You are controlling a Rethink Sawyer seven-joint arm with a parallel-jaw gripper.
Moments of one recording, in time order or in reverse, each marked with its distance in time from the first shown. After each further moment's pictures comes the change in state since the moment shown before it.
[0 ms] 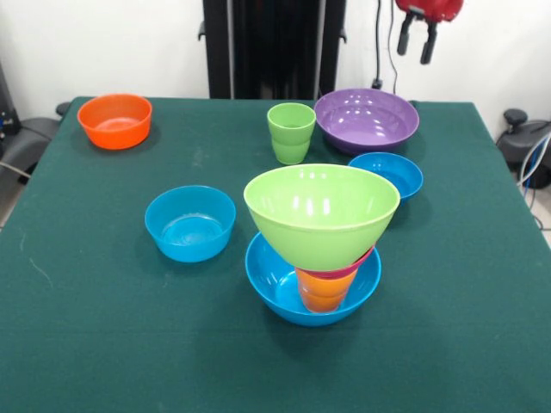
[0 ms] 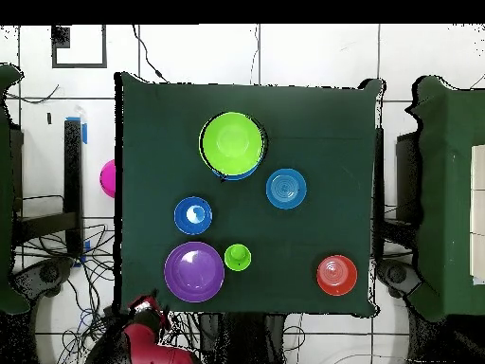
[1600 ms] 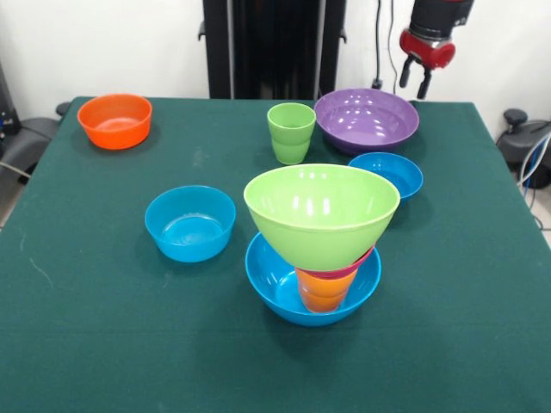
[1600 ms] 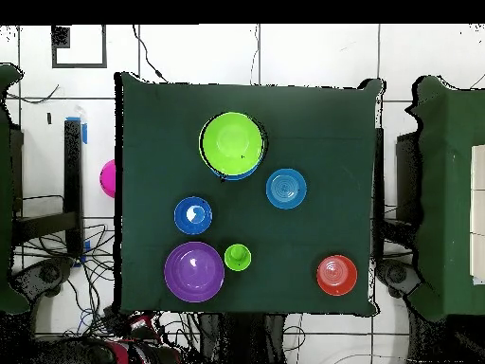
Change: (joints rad) arm 0.143 0.443 0.100 -0.099 0.018 -0.233 0.247
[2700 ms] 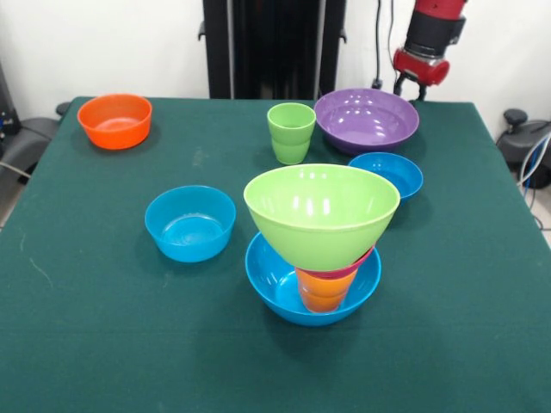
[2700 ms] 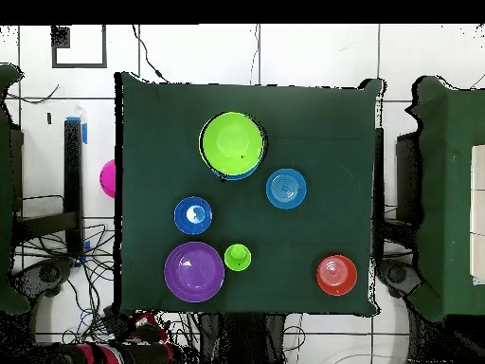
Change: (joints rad) arm 0.137 0.101 -0.107 -0.110 -0.044 -0.015 0.000
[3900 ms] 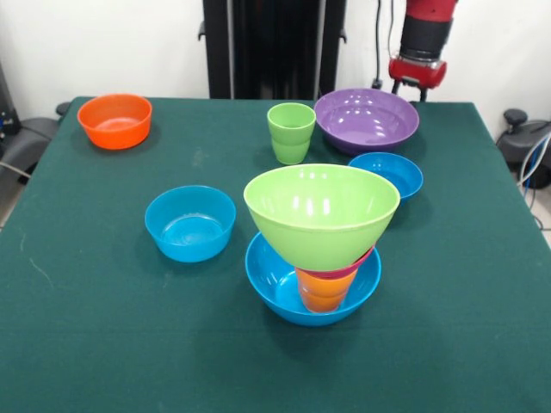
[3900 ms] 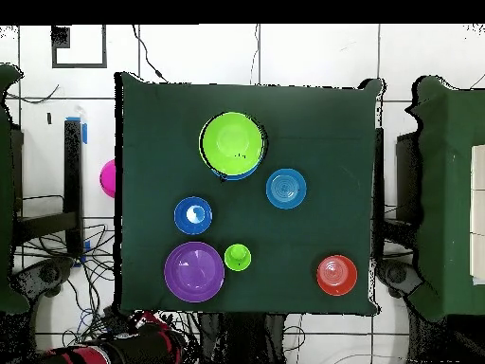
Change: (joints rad) arm 0.068 0.073 -0.128 -0.142 -0.302 0.015 0.000
